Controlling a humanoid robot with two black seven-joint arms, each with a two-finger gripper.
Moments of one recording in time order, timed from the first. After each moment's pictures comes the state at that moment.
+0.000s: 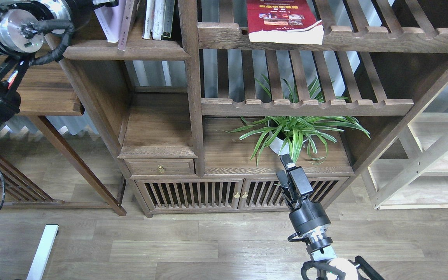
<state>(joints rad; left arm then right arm) -1.13 0.36 -0.91 -0.99 0.41 0.18 0.49 -0.14 0.01 1.15 1.18 0.03 0.58 0.14</state>
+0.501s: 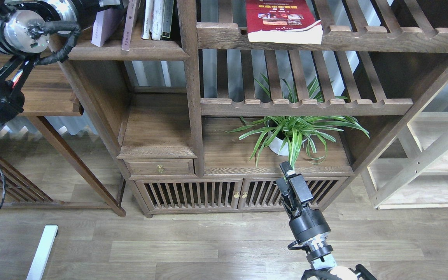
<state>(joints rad) -1.14 0.35 -0.89 -0.99 0.41 0.19 0.49 -0.16 0.01 1.14 1.19 0.03 0.58 0.14</state>
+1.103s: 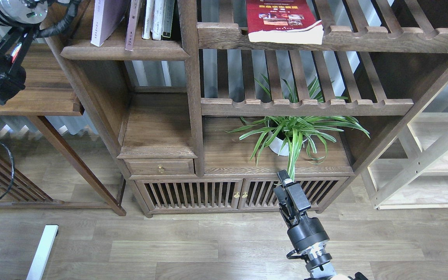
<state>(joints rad) -1.23 0.32 -0.94 -0.97 0.40 0.19 0.49 -0.19 0.01 1.12 1.19 0.03 0.58 0.13</state>
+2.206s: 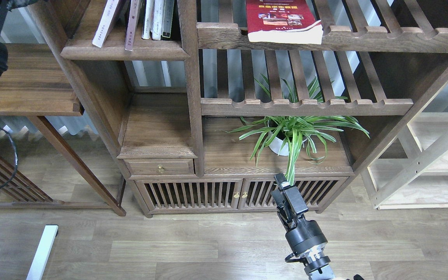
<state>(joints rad) -1.23 0.34 -1.12 -1.11 0.39 0.19 0.49 -0.20 0.01 1.11 1.19 0.03 0.58 0.13</state>
